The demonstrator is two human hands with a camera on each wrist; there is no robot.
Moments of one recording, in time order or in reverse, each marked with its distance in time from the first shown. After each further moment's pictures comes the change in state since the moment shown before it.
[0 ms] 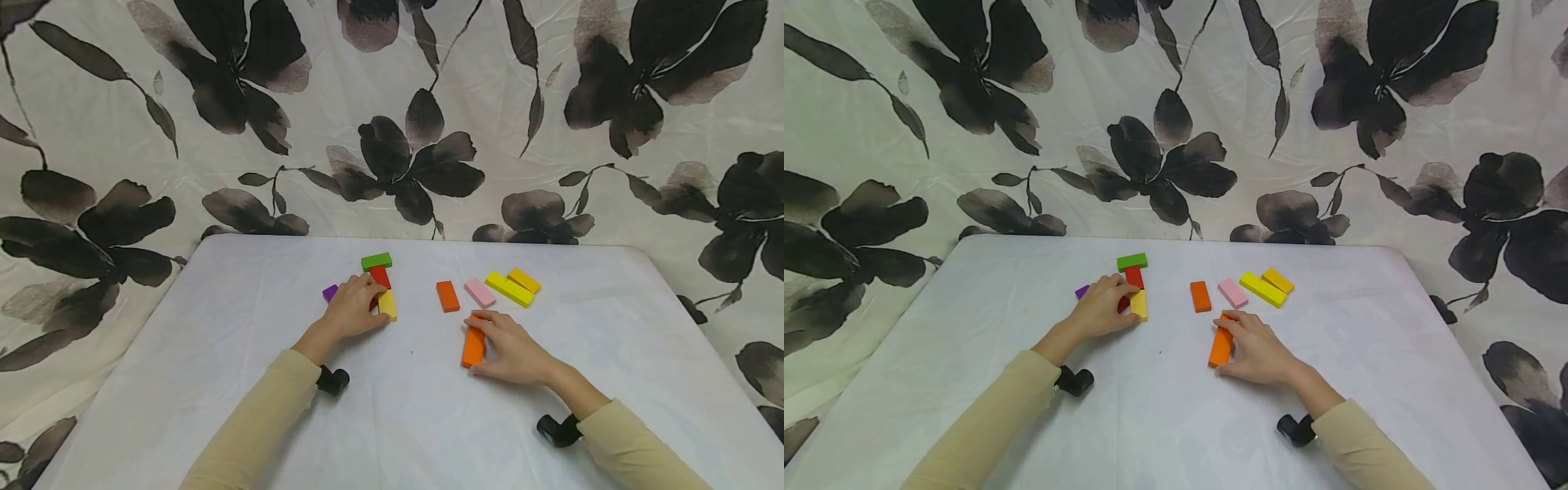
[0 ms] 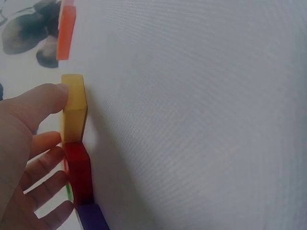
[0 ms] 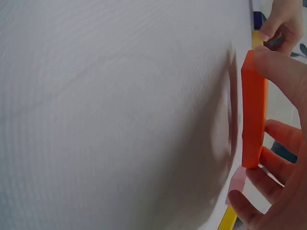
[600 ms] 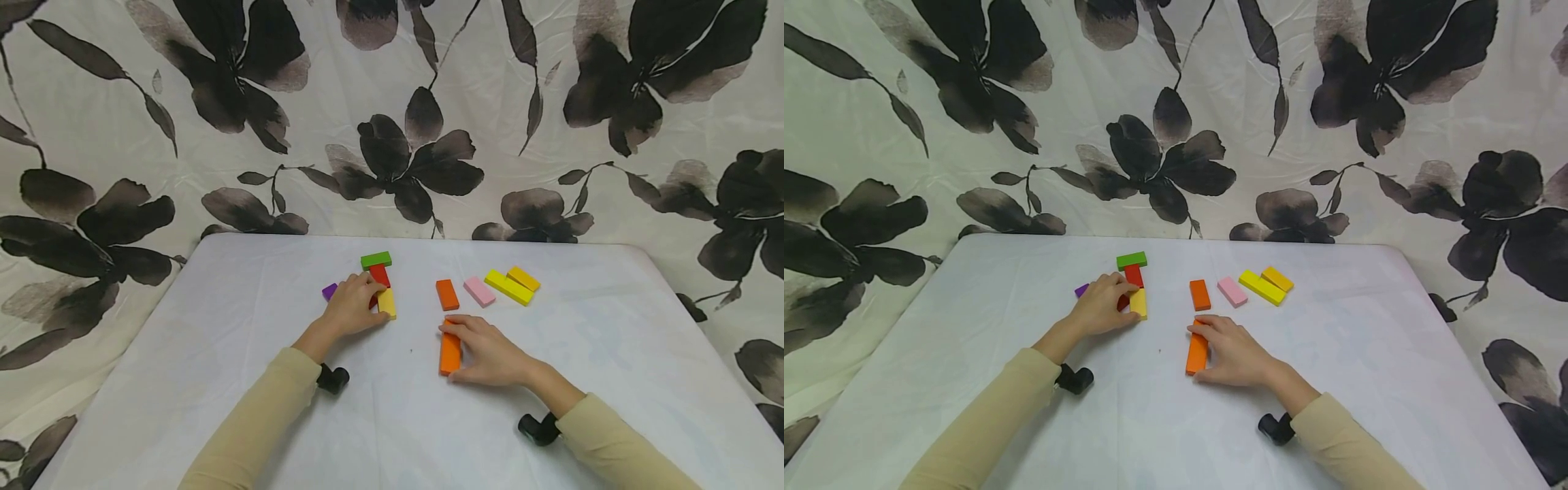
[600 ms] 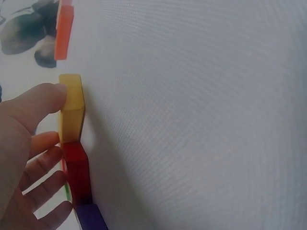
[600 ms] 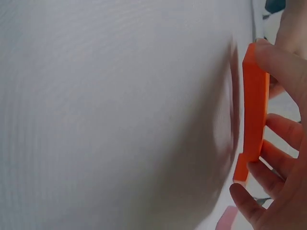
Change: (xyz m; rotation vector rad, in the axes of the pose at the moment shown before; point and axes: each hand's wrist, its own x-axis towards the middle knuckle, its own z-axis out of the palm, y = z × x) left_hand 0.001 0.001 -0.001 -0.006 0.000 -0.006; right_hand 0.014 -0.025 0.011 0.015 -0.089 -0.107
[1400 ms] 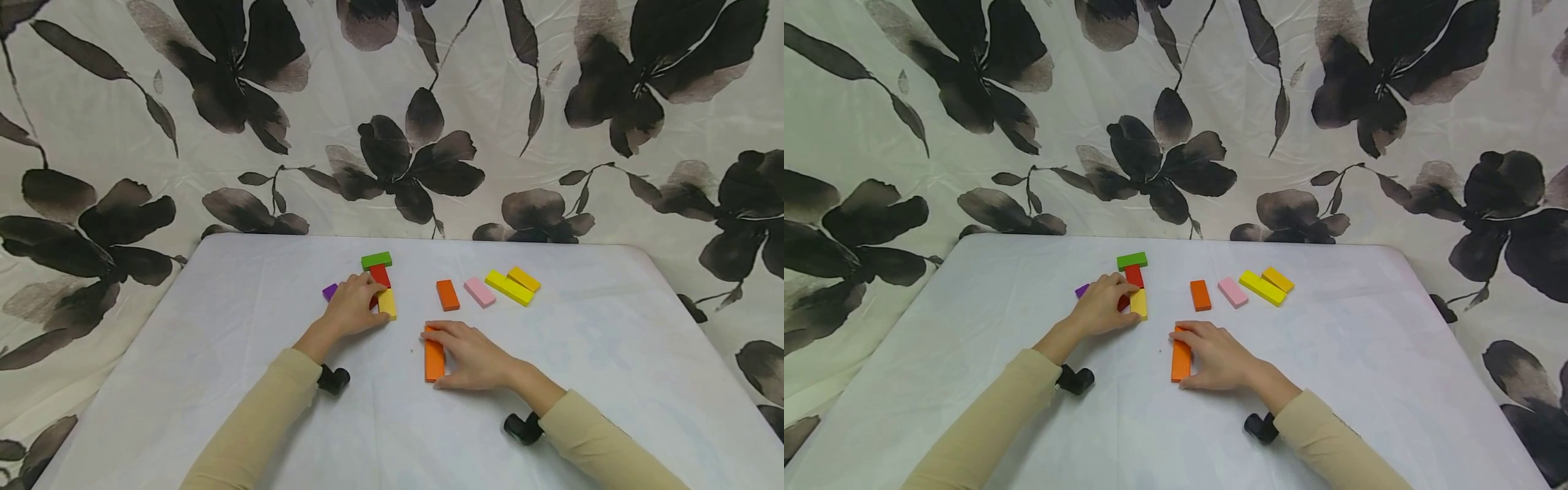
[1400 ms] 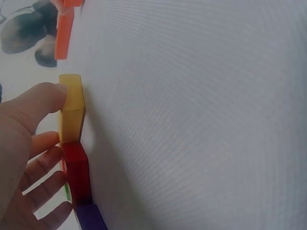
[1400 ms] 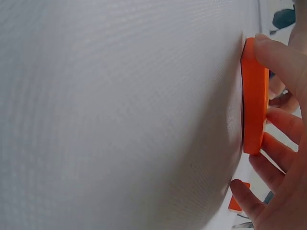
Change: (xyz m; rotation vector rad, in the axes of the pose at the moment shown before) left_hand 0.001 0.001 0.000 -0.003 -0.010 -0.024; right_hand 0.015 -0.013 0.010 -0.030 -0.078 -0.041
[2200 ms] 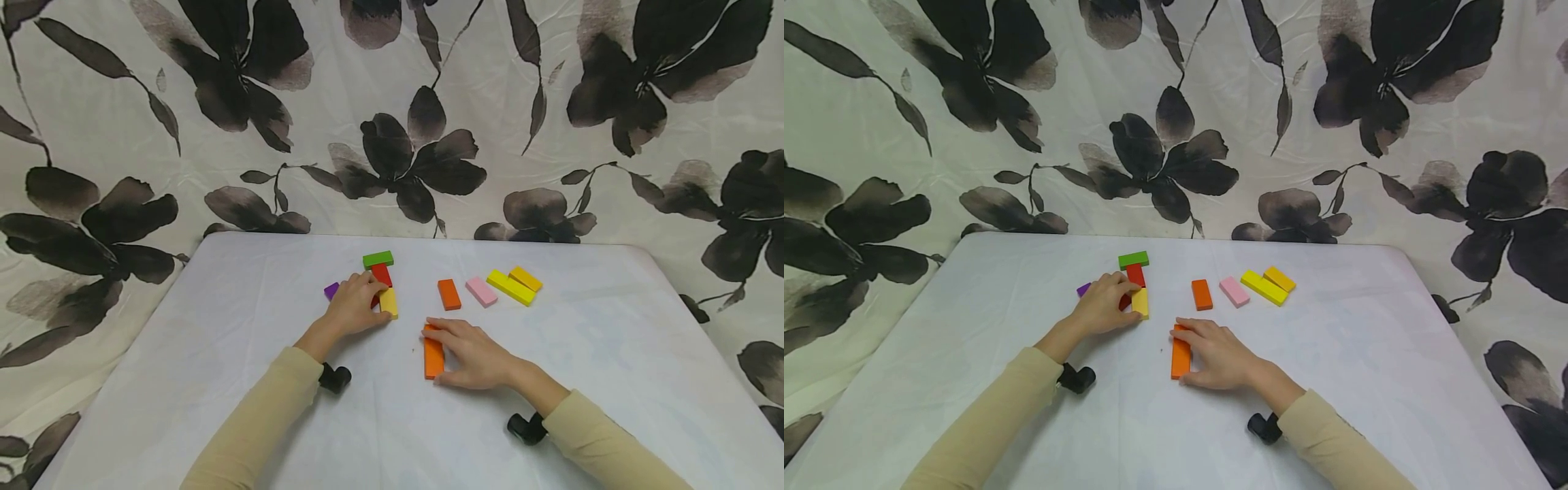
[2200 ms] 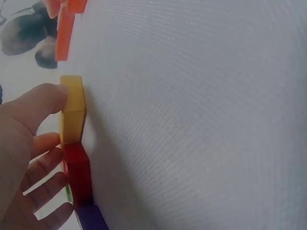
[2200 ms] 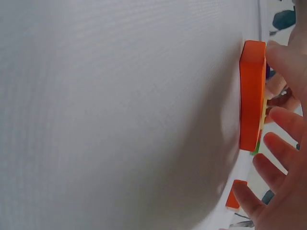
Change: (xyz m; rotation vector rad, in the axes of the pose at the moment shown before) left_hand -0.002 0.002 0.001 0.019 -0.002 -0.014; right_hand -0.003 0.000 -0.001 -0.004 0.005 -0.027
